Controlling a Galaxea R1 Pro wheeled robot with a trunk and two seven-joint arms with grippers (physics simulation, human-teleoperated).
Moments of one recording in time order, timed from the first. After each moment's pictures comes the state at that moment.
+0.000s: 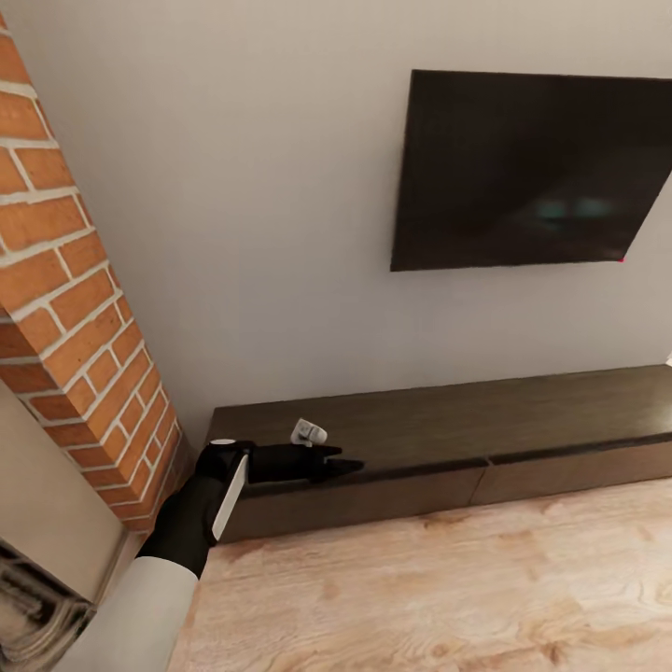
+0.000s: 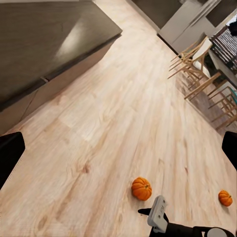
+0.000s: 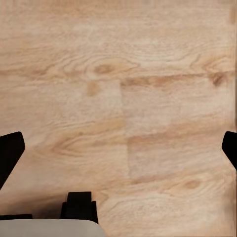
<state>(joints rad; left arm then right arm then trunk) -0.67 -0.10 -0.09 -1.08 0.01 0.69 -1.06 -0.22 -0.04 0.01 -0.33 0.07 -0.10 -0.12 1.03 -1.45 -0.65</state>
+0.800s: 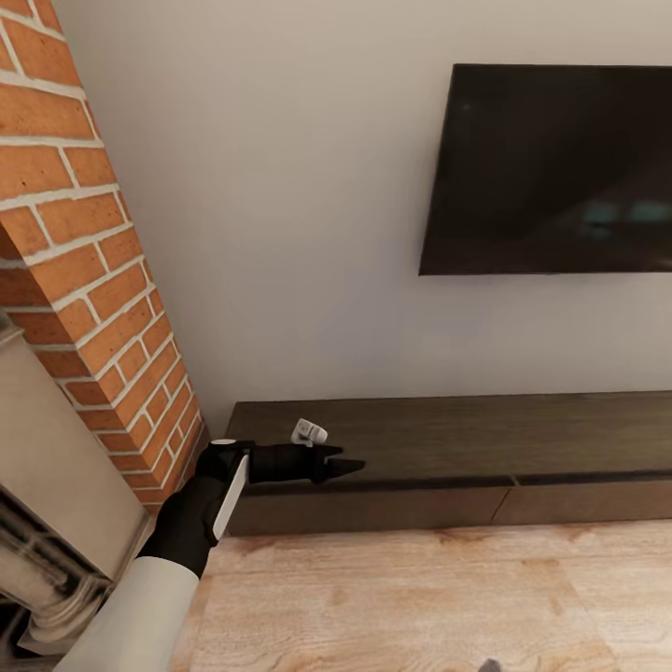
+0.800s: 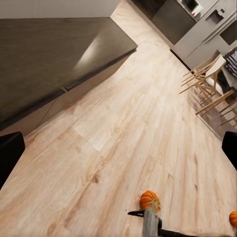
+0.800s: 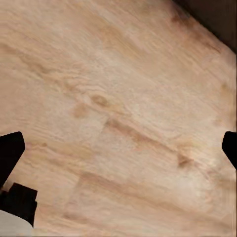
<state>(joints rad) -0.67 -0.10 -0.09 -1.08 0.02 0.69 -1.06 -0.22 -0.04 0.22 -0.33 0.38 -0.09 -0.22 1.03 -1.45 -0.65</state>
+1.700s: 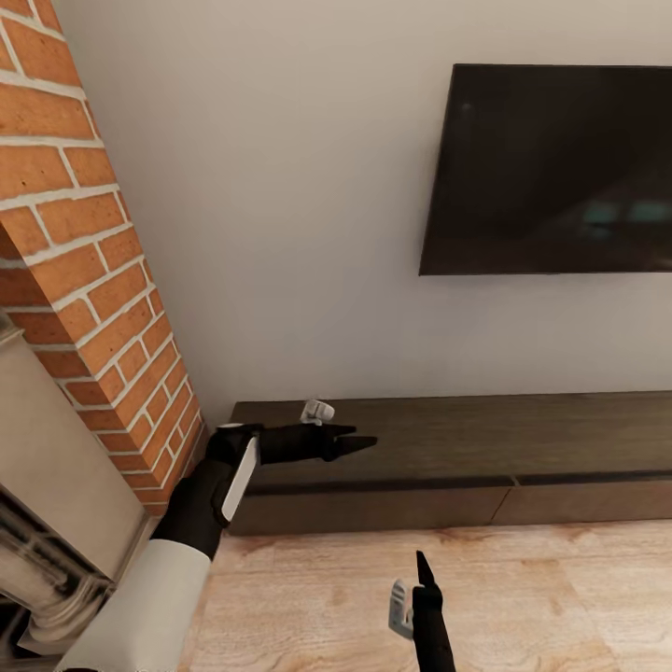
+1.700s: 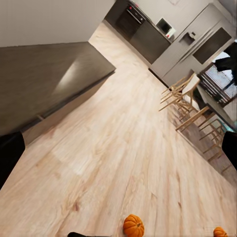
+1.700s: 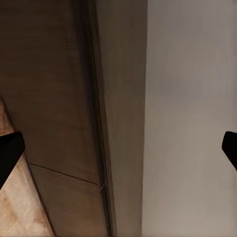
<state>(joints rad) -0.72 -0.14 -0.09 -1.09 0.12 0.71 -1.05 -0.42 0.13 0.39 -0.15 1.13 0.21 -0.86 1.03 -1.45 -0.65</state>
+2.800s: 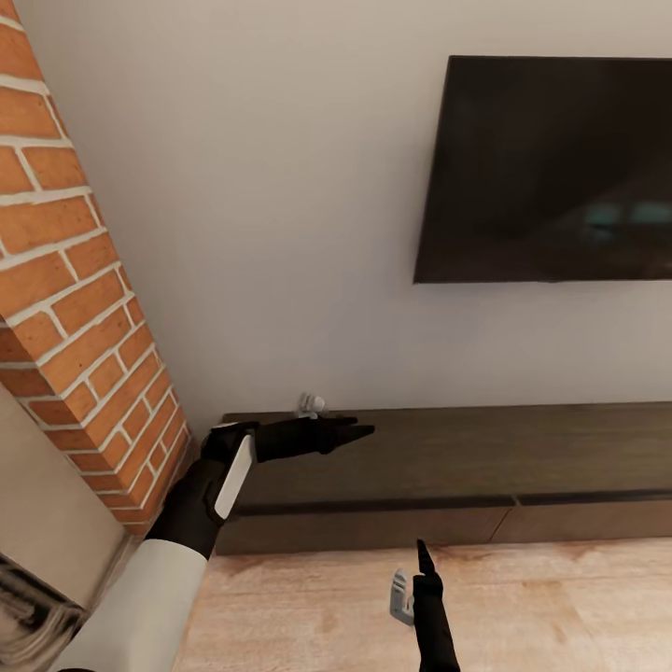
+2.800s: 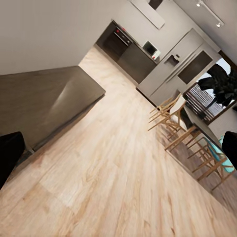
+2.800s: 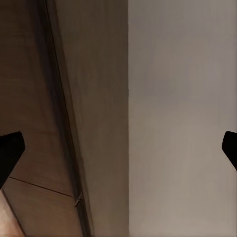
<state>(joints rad) -0.72 -0.13 -0.09 -1.09 0.23 0.69 -1.05 -0.45 0.13 0.39 -0.14 1.13 0.21 -0.88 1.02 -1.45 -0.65</state>
